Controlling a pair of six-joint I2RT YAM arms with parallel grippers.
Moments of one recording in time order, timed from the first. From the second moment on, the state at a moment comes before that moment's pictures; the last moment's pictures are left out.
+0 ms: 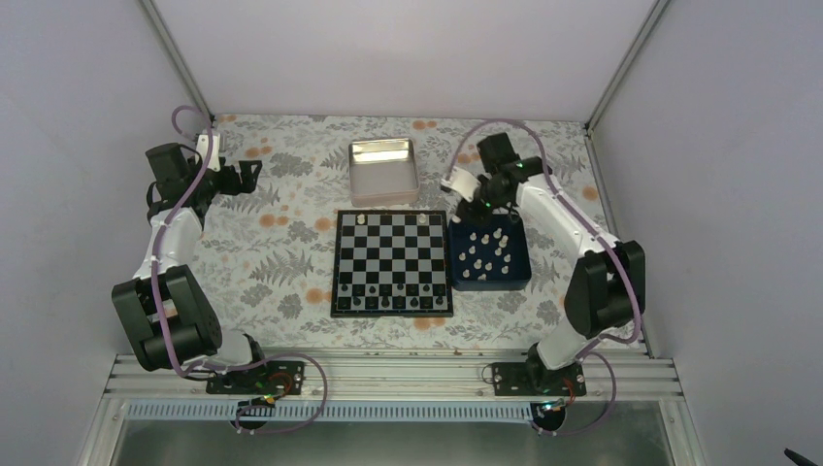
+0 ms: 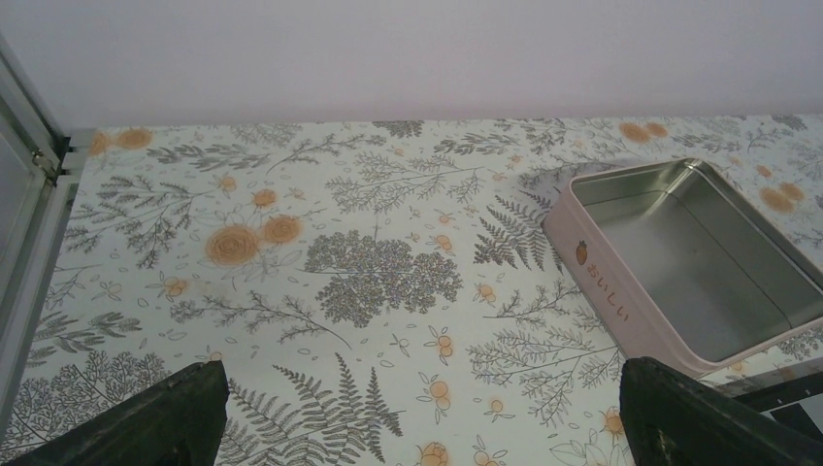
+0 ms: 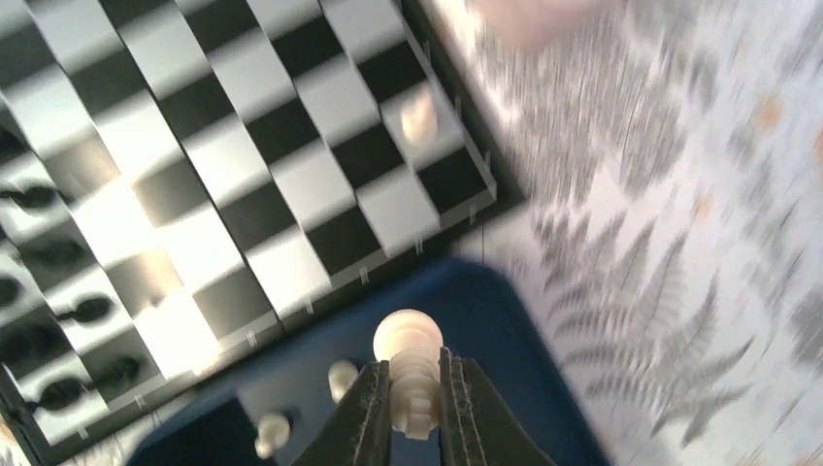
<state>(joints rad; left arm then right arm) 0.36 1.42 0.99 -0.11 0.61 0.13 0.31 1.62 1.30 -0.89 -0.27 -0.71</state>
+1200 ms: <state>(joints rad) 0.36 1.42 0.98 -0.11 0.61 0.13 0.68 2.35 2.11 -1.08 -0.16 -0.71</state>
